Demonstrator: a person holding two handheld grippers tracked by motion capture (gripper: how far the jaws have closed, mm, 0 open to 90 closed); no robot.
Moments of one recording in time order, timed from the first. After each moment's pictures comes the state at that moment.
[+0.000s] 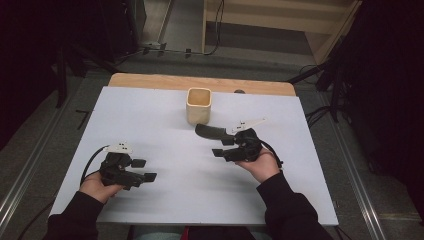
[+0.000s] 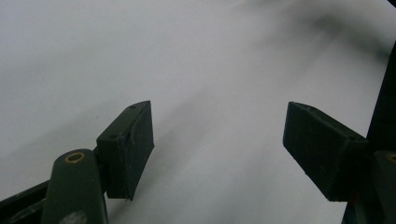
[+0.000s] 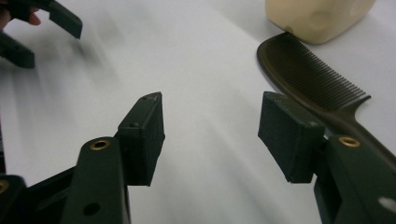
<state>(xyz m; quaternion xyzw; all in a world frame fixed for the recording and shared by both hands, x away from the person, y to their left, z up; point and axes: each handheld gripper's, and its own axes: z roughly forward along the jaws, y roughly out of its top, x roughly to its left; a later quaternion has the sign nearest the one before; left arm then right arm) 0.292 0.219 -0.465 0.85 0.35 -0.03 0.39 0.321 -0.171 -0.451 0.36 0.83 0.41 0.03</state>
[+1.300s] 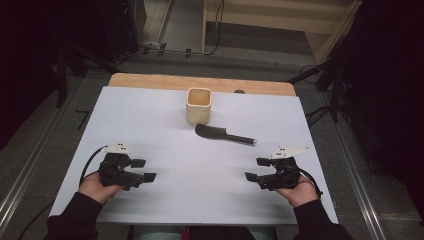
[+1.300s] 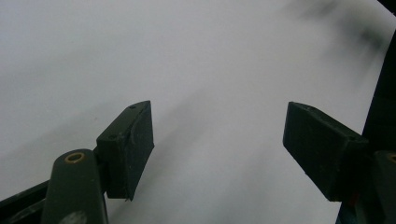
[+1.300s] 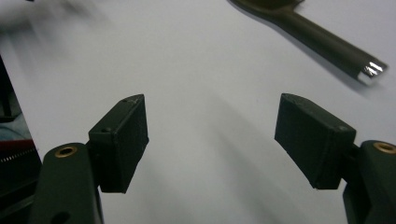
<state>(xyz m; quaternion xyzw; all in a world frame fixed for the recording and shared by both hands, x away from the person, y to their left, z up) 0.289 0.221 -0.462 0.85 0.35 -0.03 0.40 0.243 -0.256 -0.466 0.40 0.81 0.41 0.06</state>
